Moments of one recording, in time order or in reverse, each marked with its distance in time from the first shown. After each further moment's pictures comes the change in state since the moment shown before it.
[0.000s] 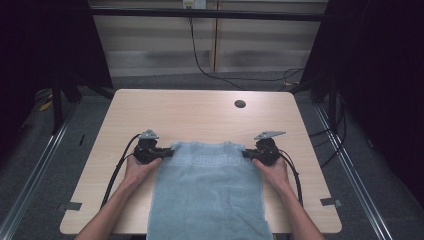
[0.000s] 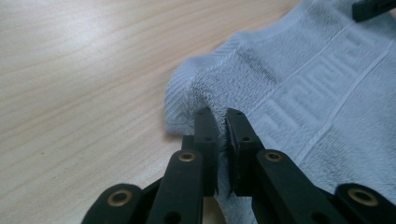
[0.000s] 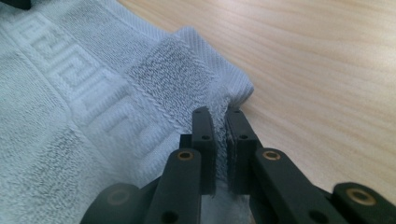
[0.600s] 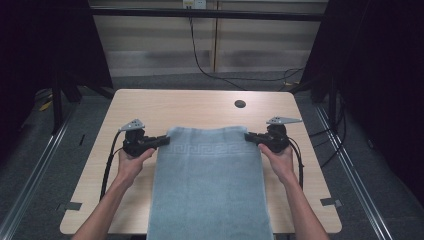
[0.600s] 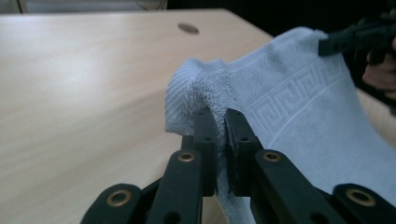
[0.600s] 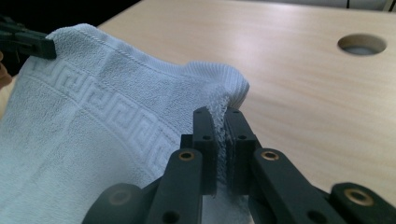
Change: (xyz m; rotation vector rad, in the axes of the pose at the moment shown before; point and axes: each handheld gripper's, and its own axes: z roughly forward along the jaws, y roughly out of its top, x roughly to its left) left arm -0.011 0.036 -0.048 -0.224 -0.053 -0.055; right arm -0.005 0.040 -0.044 -0.216 0.077 0.053
